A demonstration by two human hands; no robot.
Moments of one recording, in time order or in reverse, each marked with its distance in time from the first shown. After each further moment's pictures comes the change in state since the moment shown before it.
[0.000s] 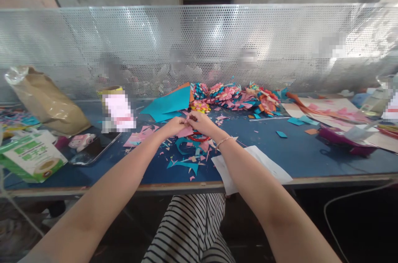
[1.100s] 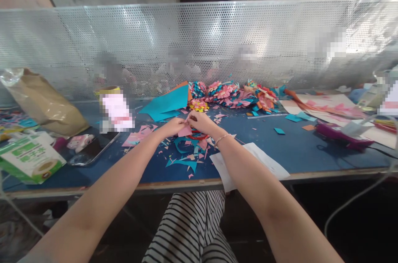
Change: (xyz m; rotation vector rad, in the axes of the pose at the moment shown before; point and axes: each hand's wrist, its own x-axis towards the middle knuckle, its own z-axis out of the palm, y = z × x) left_hand 0.007 -0.011 0.003 0.084 -0.035 0.027; right_hand -0.002 0.009 0.000 -0.124 0.001 0.033
